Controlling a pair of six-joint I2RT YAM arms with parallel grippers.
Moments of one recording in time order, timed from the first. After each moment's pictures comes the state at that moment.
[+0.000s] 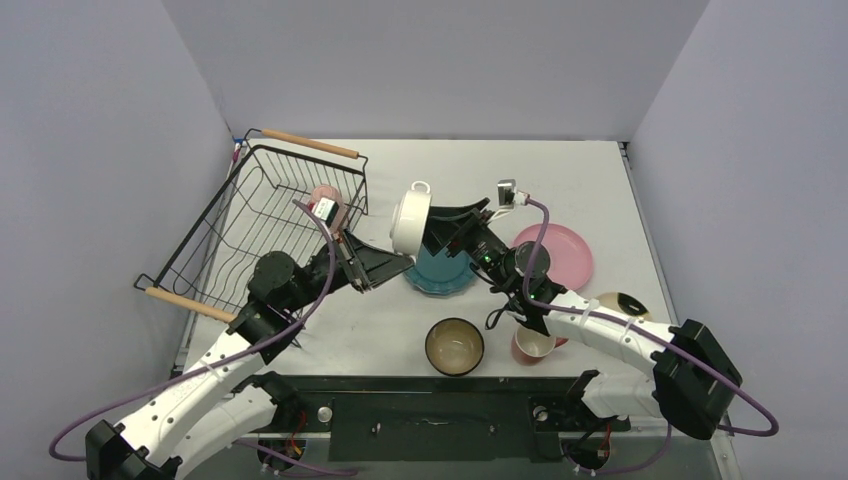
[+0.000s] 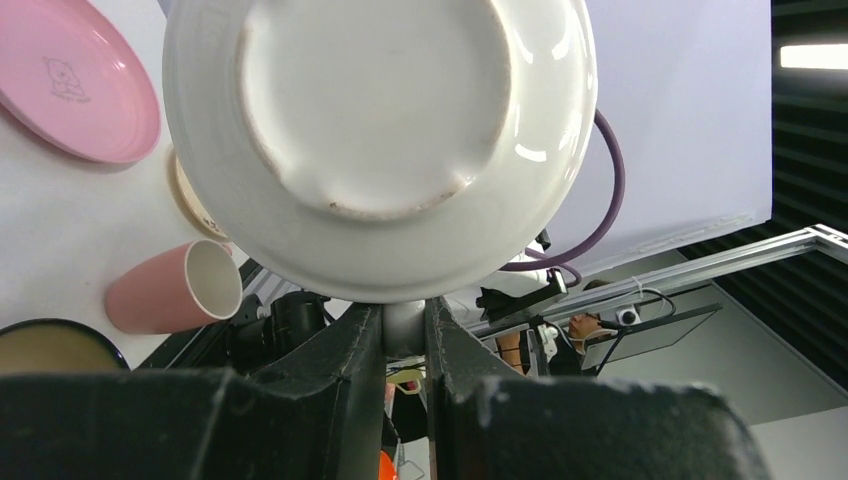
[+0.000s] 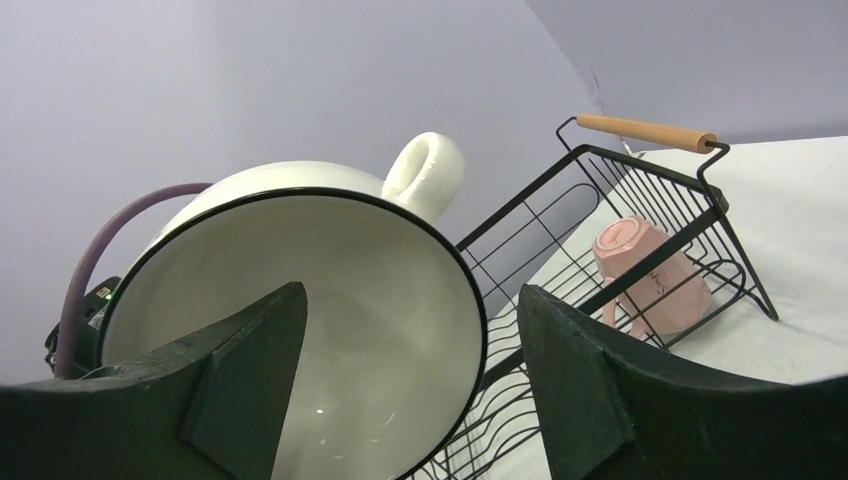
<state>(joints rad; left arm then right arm) -0.65 0.78 0.64 0.32 0.44 -1.35 0.81 1.23 0.68 0.92 -0.04 0.77</state>
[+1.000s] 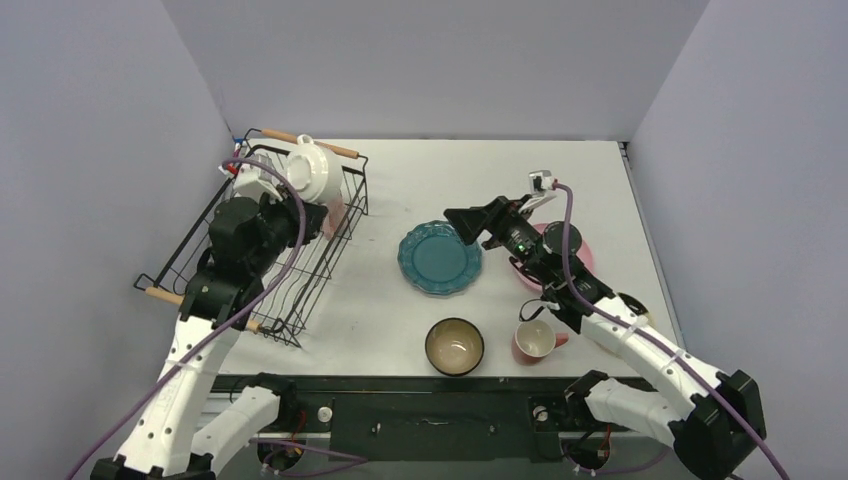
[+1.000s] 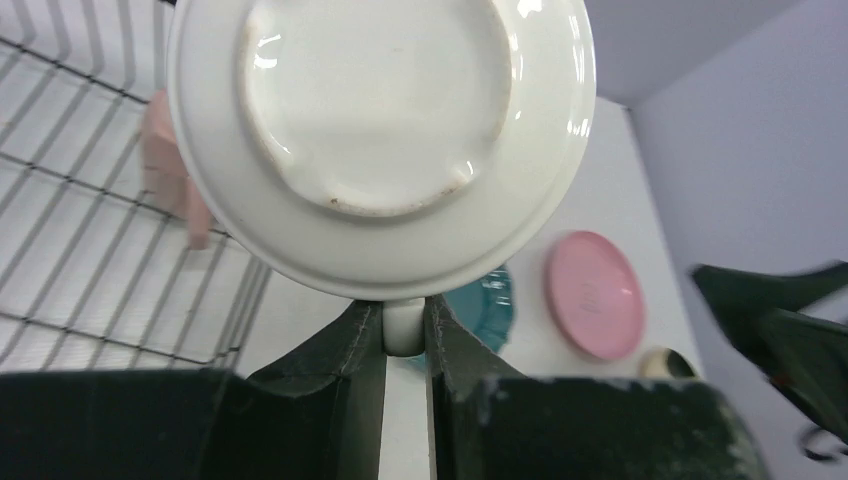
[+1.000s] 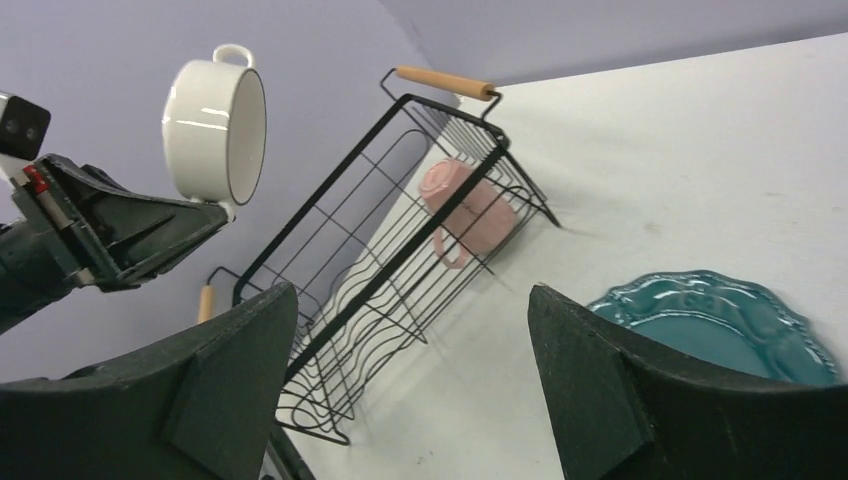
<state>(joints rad) -0.30 0.83 1.06 -0.43 0.08 -0.61 0.62 1.06 0.75 0.40 -0.10 0.69</state>
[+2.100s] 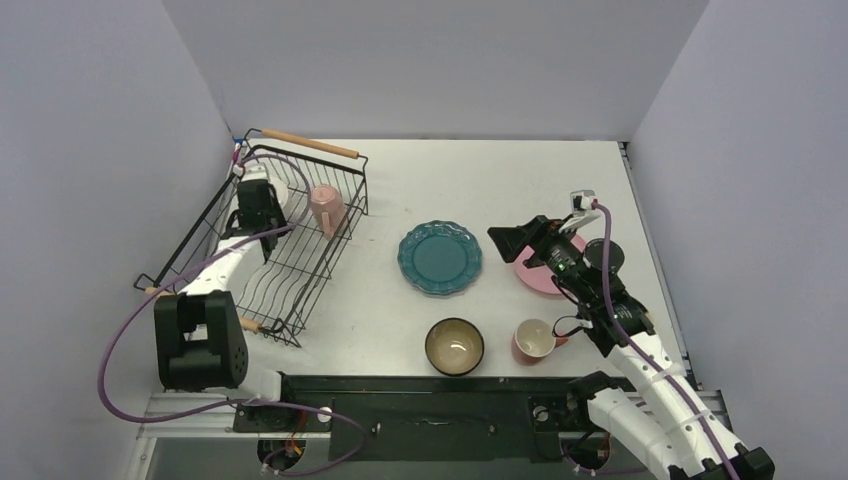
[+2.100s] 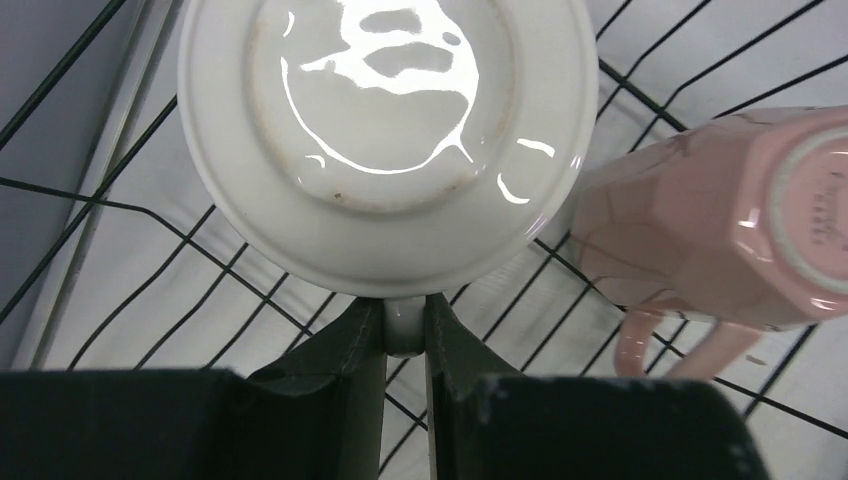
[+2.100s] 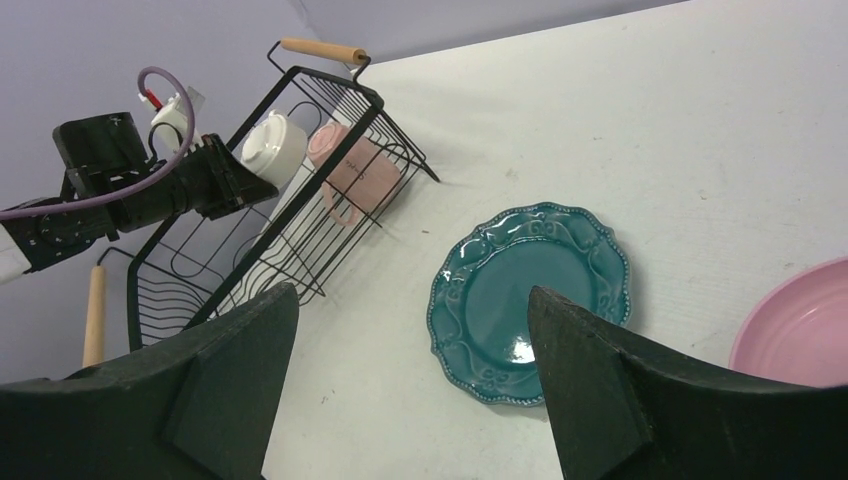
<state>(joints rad) 0.03 1.47 0.94 -0.11 -0.23 -0.24 0.37 0.75 0.63 0.06 -0.21 0.58</state>
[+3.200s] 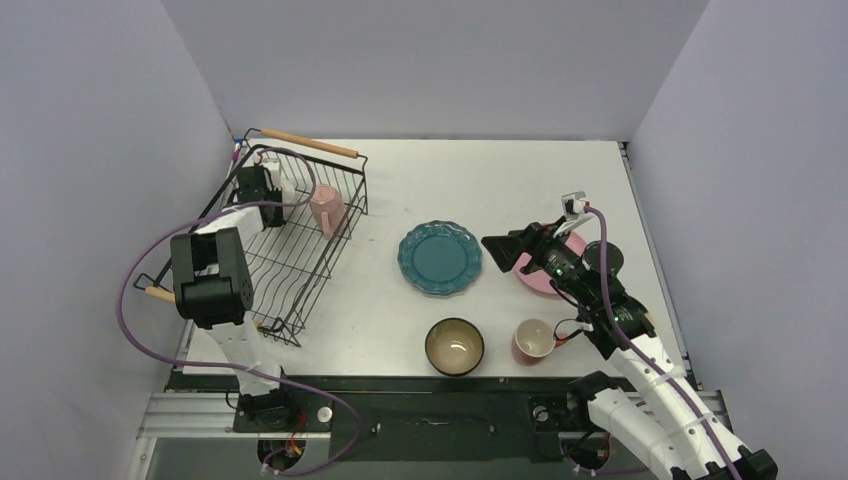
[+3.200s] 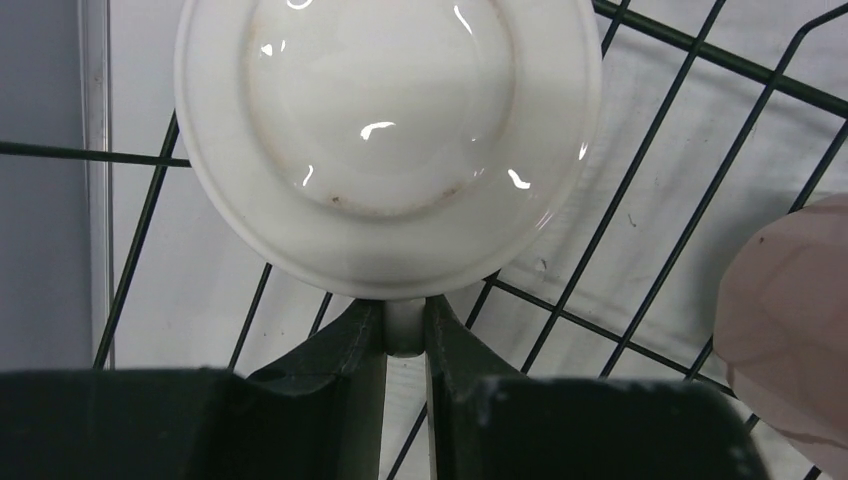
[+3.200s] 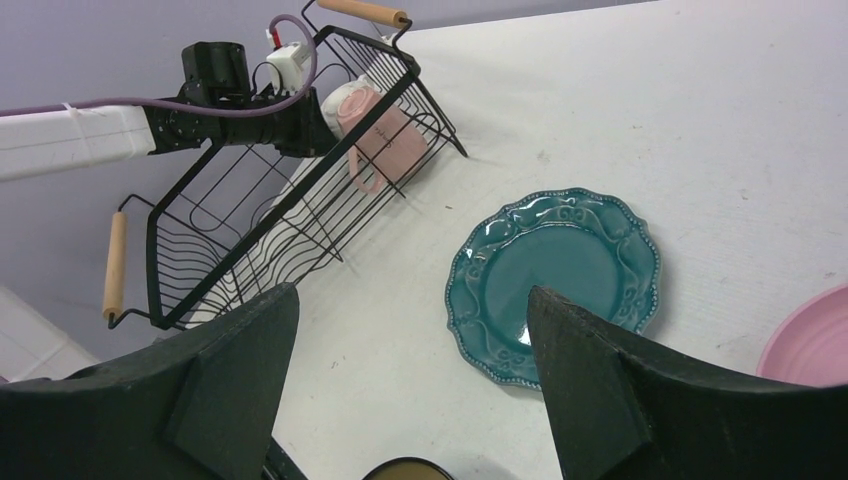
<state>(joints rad) 0.15 1.88 1.20 -0.10 -0.07 0.12 0.39 0.74 0.63 0.05 -0.29 0.53</state>
